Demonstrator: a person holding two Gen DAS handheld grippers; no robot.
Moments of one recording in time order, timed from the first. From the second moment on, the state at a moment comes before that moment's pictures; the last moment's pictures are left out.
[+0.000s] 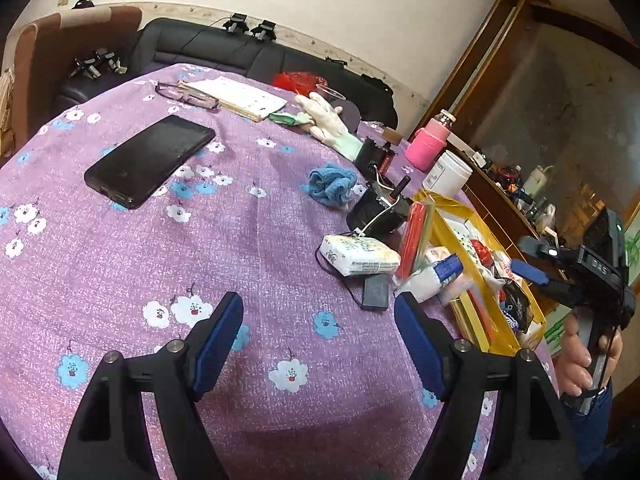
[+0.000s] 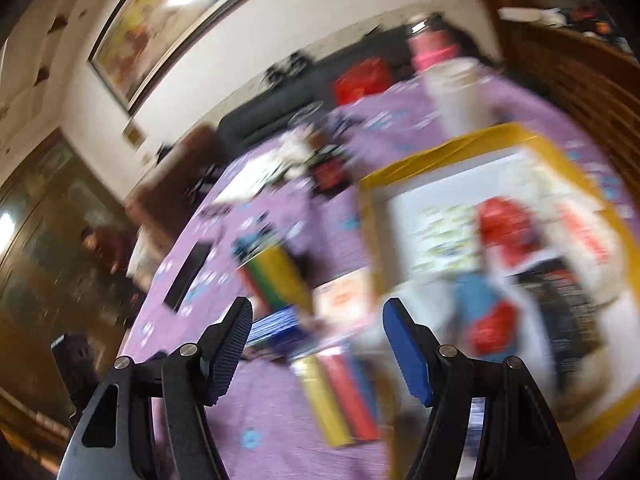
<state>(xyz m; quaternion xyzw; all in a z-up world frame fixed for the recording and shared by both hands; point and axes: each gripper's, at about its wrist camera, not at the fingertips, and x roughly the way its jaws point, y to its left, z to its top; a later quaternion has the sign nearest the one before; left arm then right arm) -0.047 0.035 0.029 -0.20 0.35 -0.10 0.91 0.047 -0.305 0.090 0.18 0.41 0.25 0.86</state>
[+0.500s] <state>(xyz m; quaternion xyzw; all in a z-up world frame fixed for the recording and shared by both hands) -0.053 0.030 0.033 -0.19 0.33 -0.13 0.92 0.104 -0.216 0.041 0.04 0.49 0.20 0.85</state>
